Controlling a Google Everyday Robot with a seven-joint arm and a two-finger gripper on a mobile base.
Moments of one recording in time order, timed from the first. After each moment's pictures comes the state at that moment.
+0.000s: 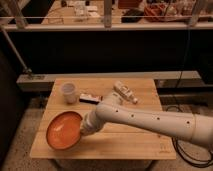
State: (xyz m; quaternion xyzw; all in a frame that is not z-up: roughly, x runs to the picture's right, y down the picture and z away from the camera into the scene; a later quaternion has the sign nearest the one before) arm -0.107 0.208 0.710 -0.08 -0.41 -0.52 0.74
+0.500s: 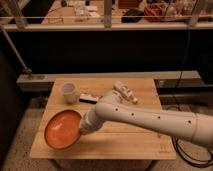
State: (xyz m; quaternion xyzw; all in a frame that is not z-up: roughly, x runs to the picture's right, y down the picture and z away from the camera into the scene) arm -0.110 0.200 0.700 -0.07 -0.41 -0.53 0.74
